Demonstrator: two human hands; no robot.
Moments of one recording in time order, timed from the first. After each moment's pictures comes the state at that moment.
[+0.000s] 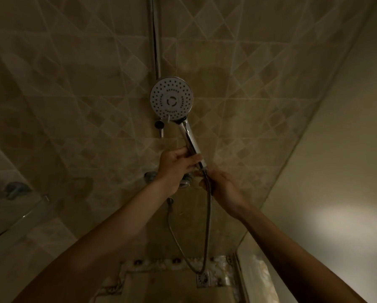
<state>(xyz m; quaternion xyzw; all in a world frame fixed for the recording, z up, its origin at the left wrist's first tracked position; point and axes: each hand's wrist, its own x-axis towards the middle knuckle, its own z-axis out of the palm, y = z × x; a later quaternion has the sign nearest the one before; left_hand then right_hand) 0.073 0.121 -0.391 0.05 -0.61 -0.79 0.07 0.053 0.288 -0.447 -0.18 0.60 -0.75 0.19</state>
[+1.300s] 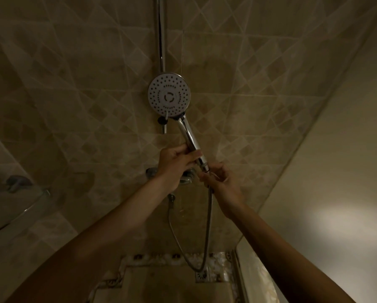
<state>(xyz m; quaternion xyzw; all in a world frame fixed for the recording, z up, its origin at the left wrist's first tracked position) 0.070 0.113 -0.399 0.06 -0.60 -0.79 0.07 0.055 0.274 -0.460 -0.13 0.65 -0.75 0.08</state>
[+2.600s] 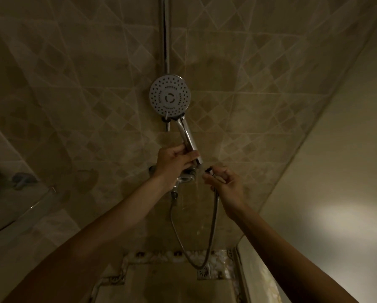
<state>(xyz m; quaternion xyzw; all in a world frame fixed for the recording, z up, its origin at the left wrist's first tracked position) 0.074 0.097 -0.407 0.07 -0.61 -0.79 0.08 0.061 0.274 -0.472 -0.10 0.66 -0.75 0.06</state>
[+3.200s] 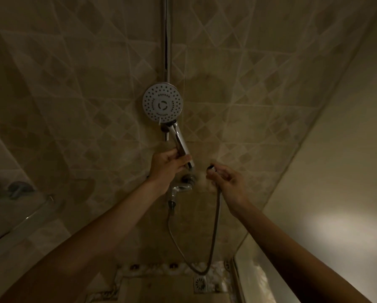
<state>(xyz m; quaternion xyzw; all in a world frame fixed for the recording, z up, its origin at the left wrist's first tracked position) 0.065 0.081 -0.403 0.07 -0.62 -0.78 0.10 0.042 0.278 -0.446 -0.11 0.68 -0.73 0.03</state>
